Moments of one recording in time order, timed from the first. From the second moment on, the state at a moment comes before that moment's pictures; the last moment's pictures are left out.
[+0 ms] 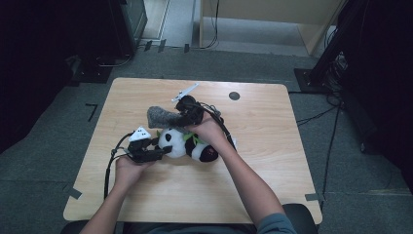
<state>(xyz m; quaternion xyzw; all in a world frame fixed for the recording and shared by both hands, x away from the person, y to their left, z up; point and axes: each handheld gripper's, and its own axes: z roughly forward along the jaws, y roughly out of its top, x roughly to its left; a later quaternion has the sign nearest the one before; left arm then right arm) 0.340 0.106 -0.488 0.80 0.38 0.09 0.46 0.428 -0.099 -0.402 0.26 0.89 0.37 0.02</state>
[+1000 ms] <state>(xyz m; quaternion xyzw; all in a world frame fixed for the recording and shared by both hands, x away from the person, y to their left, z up) 0.340 0.105 -0.488 0.79 0.39 0.08 0.46 0.397 -0.174 -0.396 0.29 0.88 0.37 0.05</state>
